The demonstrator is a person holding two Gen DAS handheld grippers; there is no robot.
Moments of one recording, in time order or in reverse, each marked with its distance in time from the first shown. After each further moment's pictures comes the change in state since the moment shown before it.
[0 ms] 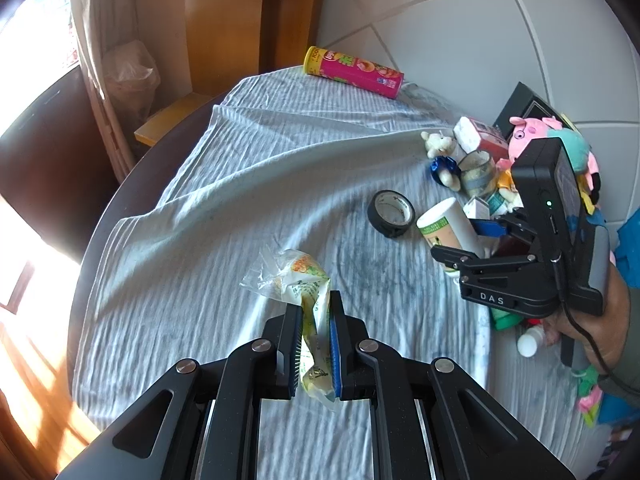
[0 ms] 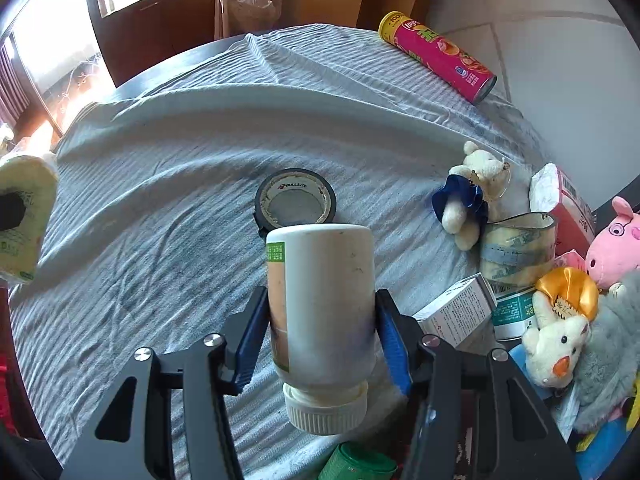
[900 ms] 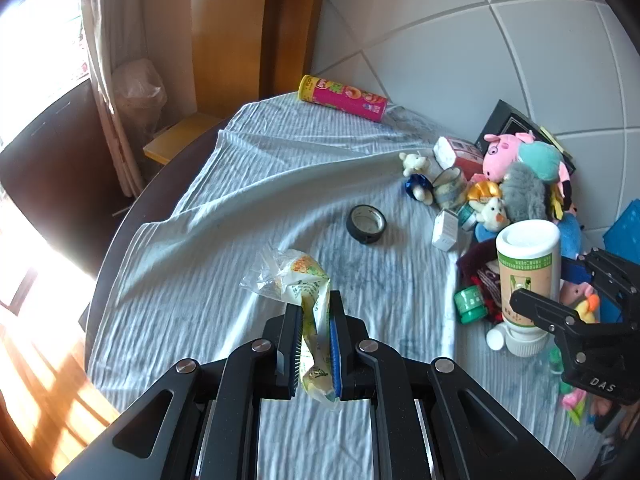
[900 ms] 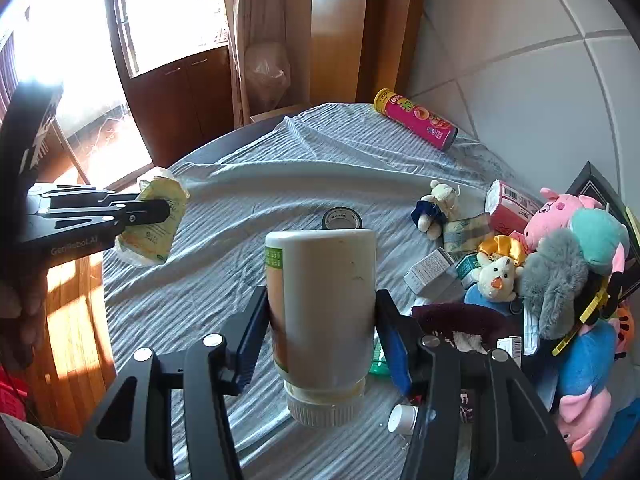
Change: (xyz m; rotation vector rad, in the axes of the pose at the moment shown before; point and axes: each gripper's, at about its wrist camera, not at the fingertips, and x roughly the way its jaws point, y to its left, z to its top) left arm -0.068 -0.021 -0.016 -0.001 -0.073 -0.005; right arm -0.180 0.036 -0.064 0.087 -0.226 0.045
